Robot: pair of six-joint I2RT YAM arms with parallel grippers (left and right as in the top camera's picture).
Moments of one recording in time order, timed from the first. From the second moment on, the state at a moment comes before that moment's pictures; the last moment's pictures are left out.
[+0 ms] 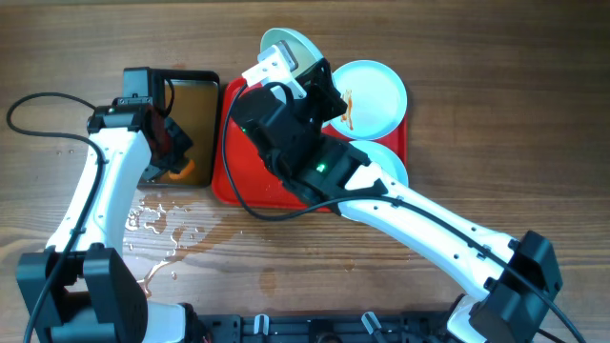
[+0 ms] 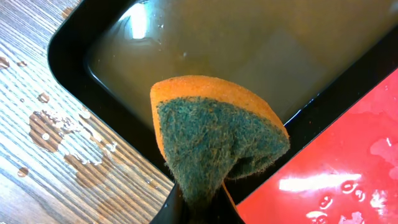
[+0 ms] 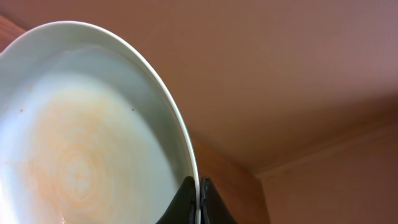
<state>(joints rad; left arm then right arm) 0.03 1.60 1.20 -0.96 -0.12 -0.69 0.92 1.72 1.50 -0.34 1.16 -0.34</state>
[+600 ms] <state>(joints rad) 0.03 1.60 1.20 -0.95 -0.12 -0.69 0.87 1.72 1.50 -0.61 0.88 0.23</state>
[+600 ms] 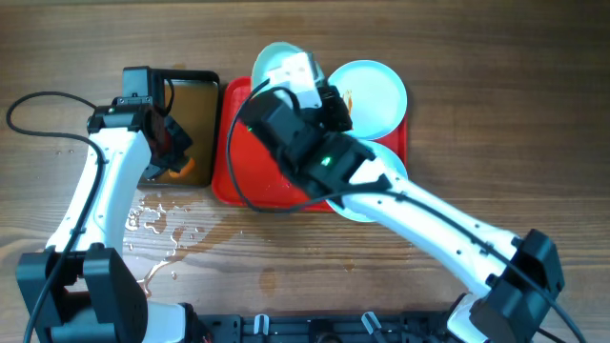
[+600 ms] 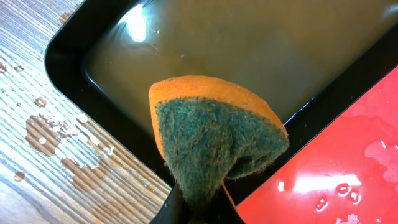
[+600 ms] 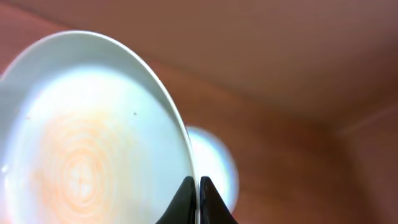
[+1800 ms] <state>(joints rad) 0.03 1.60 1.17 -0.87 -0.12 -0.69 -0.37 1.72 1.29 -0.70 -0.03 0.52</state>
